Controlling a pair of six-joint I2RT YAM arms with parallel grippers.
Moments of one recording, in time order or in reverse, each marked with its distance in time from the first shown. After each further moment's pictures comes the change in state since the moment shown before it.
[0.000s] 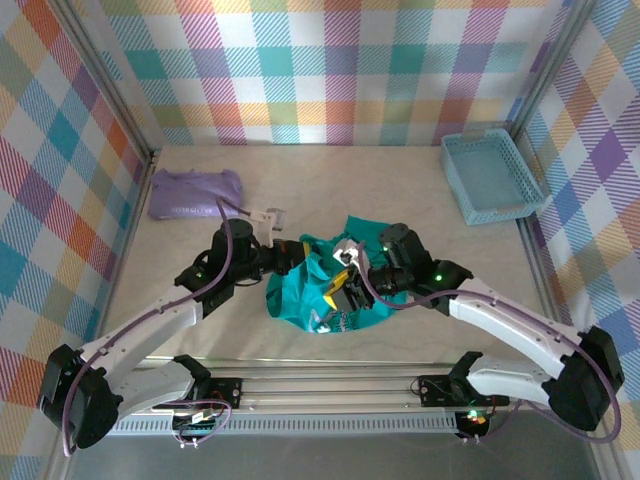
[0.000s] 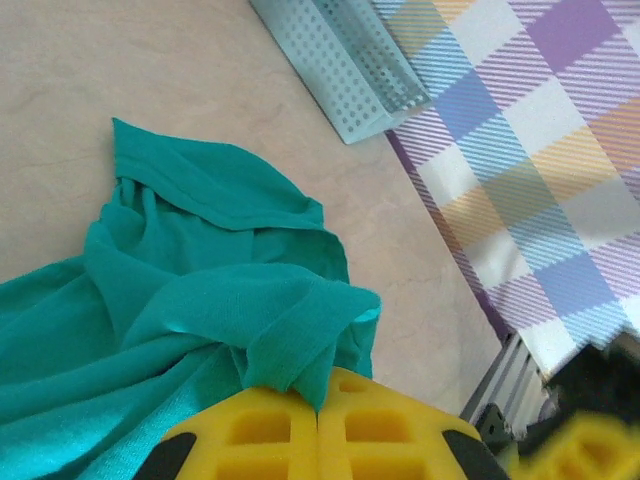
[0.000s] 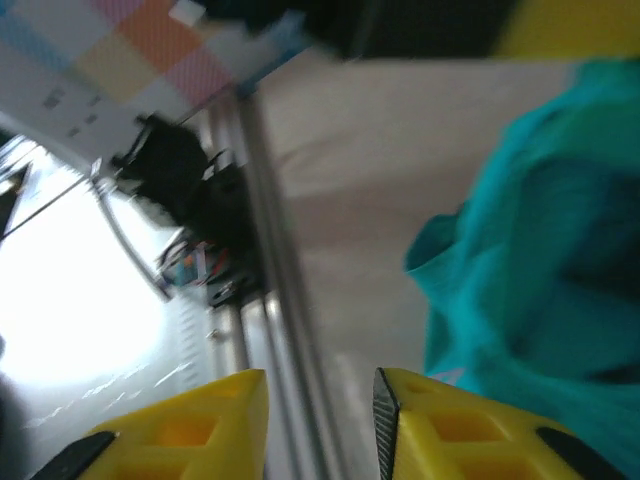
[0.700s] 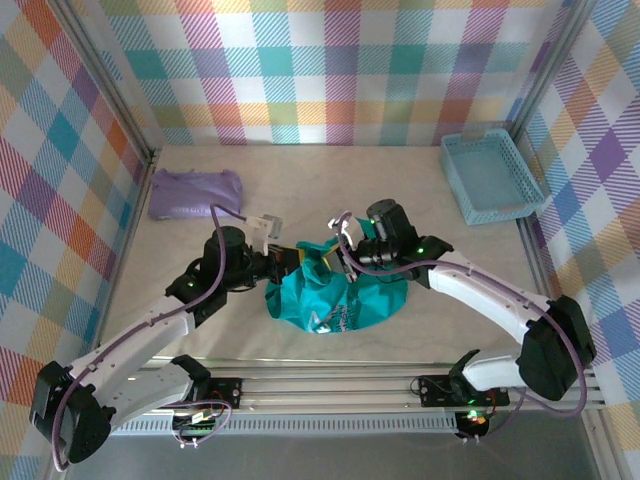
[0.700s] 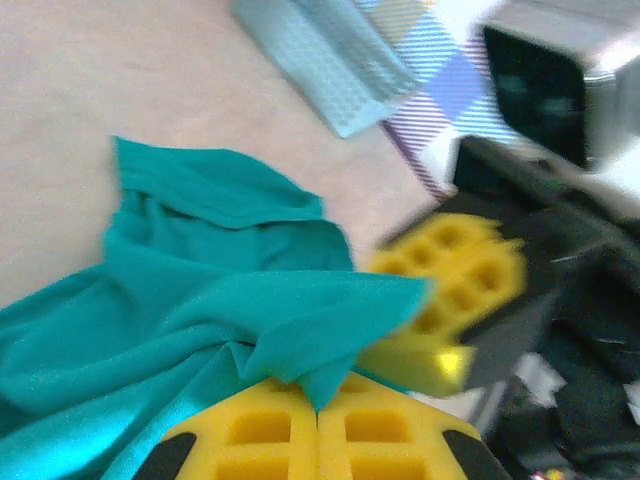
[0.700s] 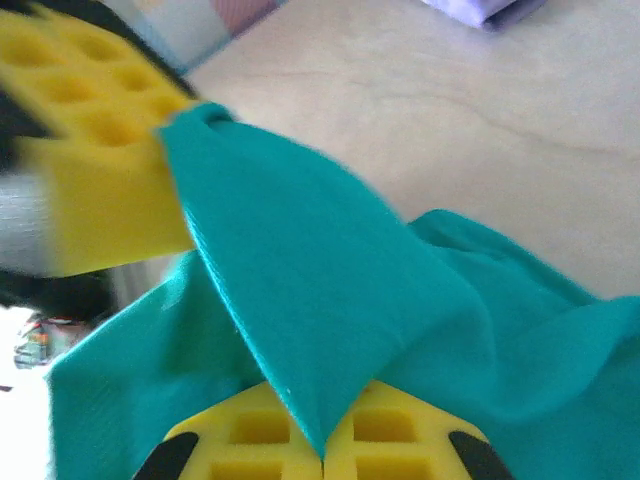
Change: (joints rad) left arm 0.000 -0.077 -0.024 -0.064 -0.069 0.103; right arm -0.085 0.229 0.152 0.029 0.055 -0.038
